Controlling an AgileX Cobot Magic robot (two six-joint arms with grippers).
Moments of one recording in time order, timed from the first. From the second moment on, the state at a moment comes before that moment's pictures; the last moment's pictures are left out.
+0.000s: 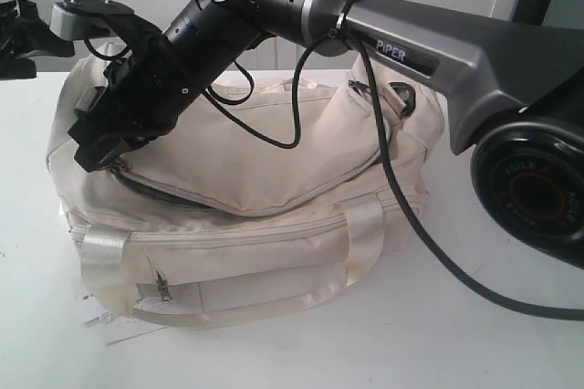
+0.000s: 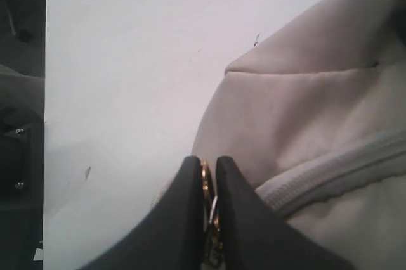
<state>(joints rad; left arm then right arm) 0.31 1.65 -1.25 -1.04 0.76 0.77 0.57 2.25 -2.12 0.79 1.14 -0.73</state>
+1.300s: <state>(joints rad) 0.21 1.45 -0.90 -0.99 0.71 0.71 0.57 2.25 -2.12 0.79 1.13 -0.73</state>
